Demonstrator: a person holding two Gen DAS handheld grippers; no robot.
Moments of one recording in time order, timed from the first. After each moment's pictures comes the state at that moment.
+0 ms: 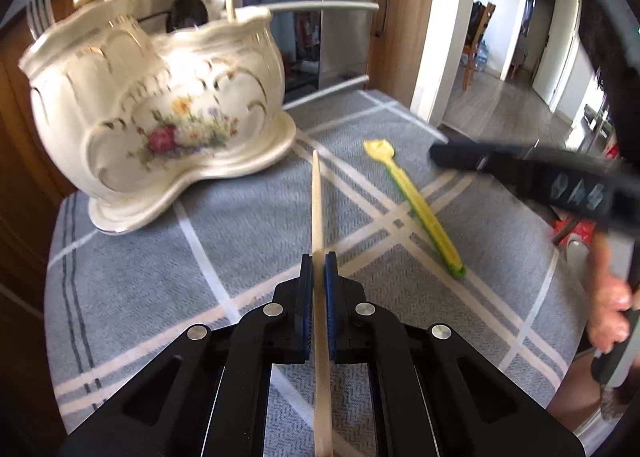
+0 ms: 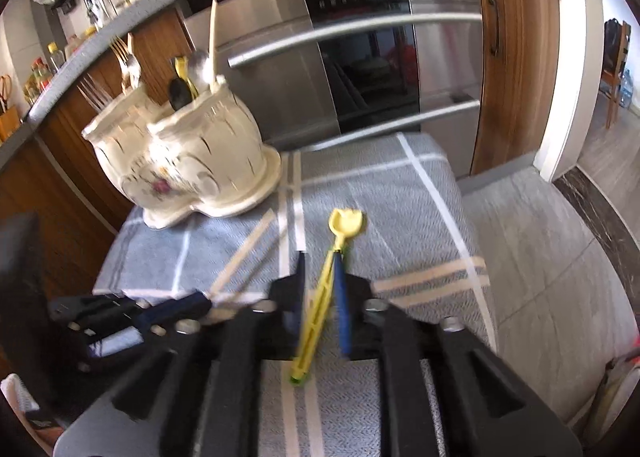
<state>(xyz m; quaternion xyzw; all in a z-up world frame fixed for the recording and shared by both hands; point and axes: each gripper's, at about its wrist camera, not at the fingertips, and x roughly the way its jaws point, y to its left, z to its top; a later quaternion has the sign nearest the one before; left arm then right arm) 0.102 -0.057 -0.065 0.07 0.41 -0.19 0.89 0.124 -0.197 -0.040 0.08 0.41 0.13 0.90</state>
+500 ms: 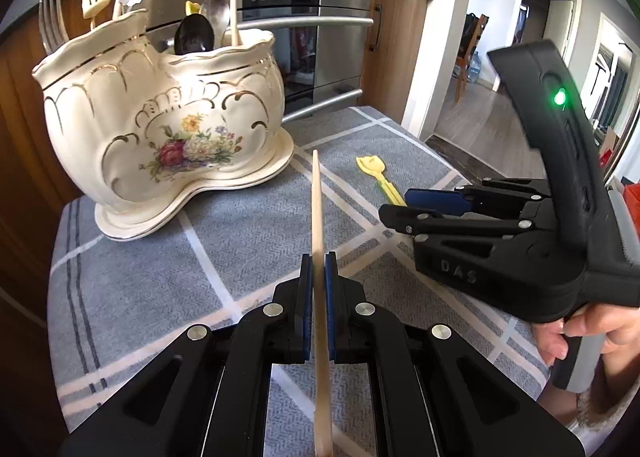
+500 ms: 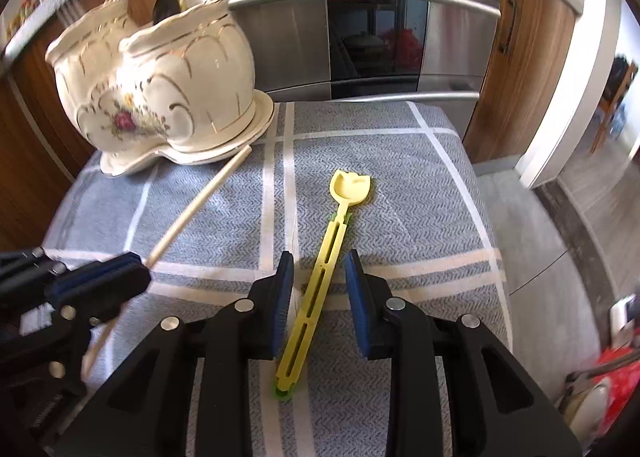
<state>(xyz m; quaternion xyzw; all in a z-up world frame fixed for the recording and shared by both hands) 0.094 -0.048 -0.053 0.06 0.39 -0.20 0.90 0.135 -0.160 -0.073 -0.02 0.45 0.09 0.89</state>
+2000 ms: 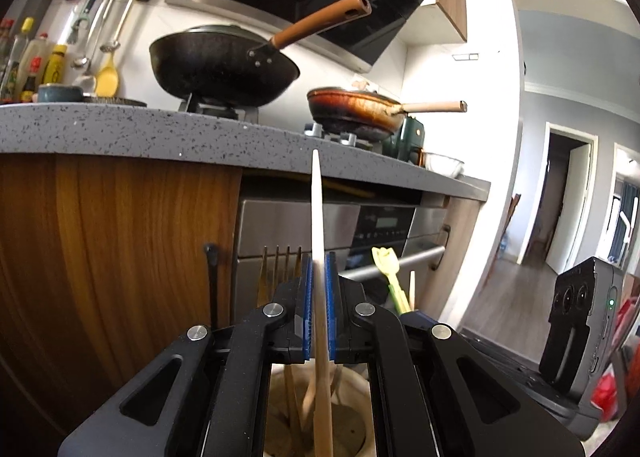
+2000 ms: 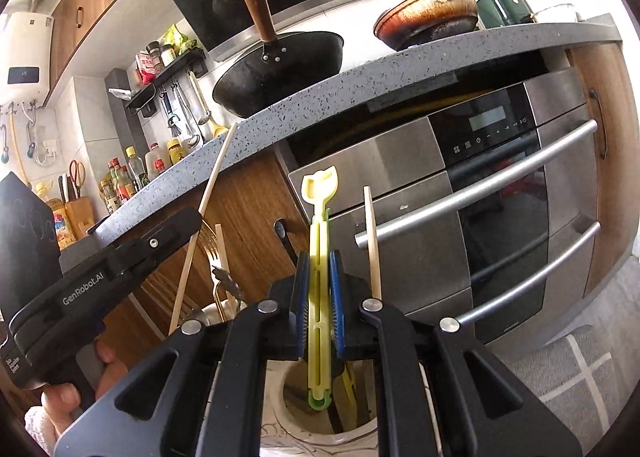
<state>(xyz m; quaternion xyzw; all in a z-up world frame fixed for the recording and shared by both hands) 0.189 0.064 0.072 -0.08 0.10 -0.13 0.98 0.221 -0.117 0.029 0.18 0.16 0.26 0.94</state>
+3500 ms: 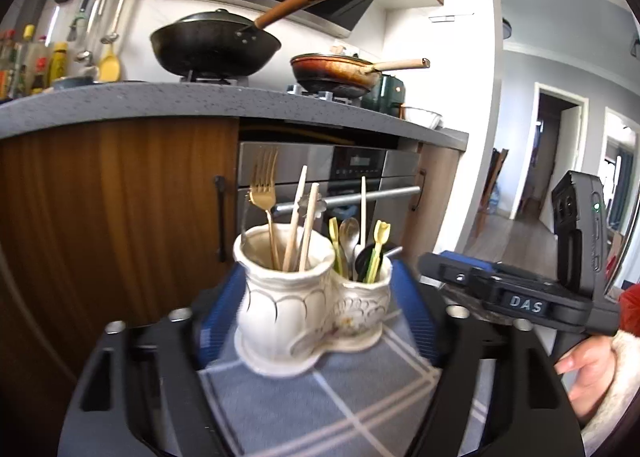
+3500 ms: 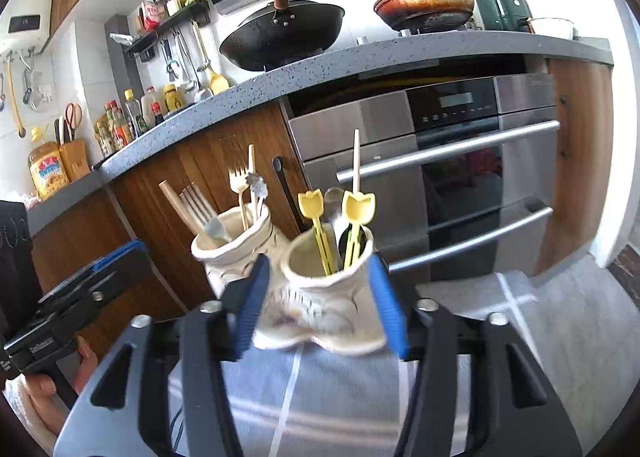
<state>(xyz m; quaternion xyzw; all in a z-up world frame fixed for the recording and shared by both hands) 0.070 0.065 0.062 -0.04 0.18 -0.15 0.97 0.131 -0.139 0.044 0.10 0.25 0.23 0.94</state>
